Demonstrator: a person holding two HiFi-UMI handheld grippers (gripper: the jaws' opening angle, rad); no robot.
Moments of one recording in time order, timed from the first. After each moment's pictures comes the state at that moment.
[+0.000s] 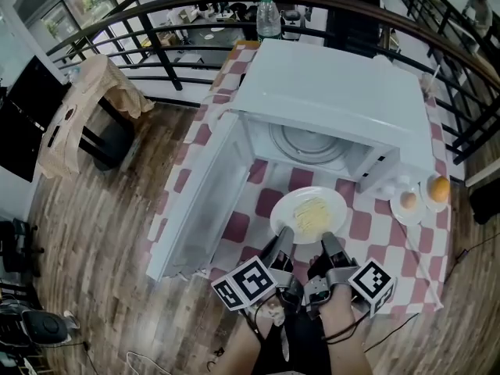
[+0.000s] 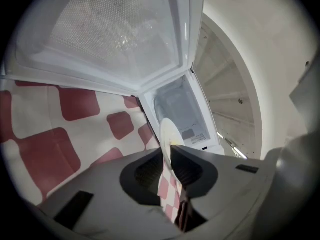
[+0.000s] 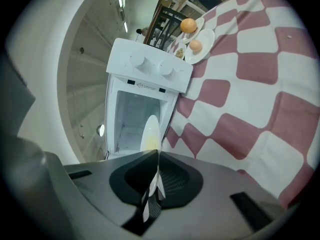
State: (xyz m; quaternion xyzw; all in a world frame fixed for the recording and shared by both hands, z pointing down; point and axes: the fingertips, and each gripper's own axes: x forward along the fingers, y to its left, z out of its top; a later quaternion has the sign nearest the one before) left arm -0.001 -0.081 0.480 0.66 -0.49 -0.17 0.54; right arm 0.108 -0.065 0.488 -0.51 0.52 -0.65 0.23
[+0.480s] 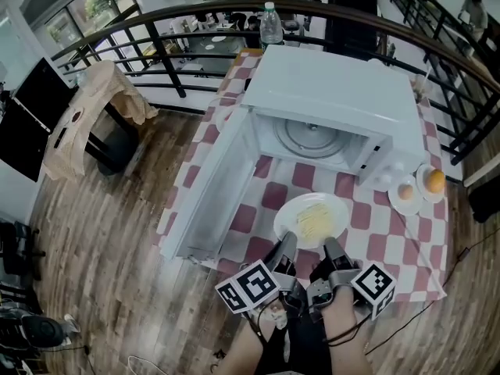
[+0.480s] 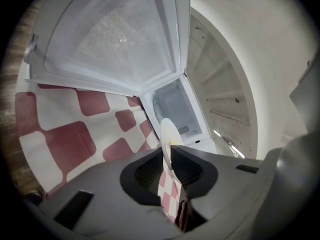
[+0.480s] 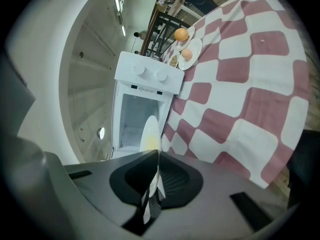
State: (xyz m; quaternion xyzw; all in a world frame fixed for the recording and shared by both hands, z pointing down) left arm -0.004 -0.032 0.467 0.67 -0.48 -0.17 0.54; right arm 0.104 -0.017 0.474 -0.51 0.51 -0.65 0.25
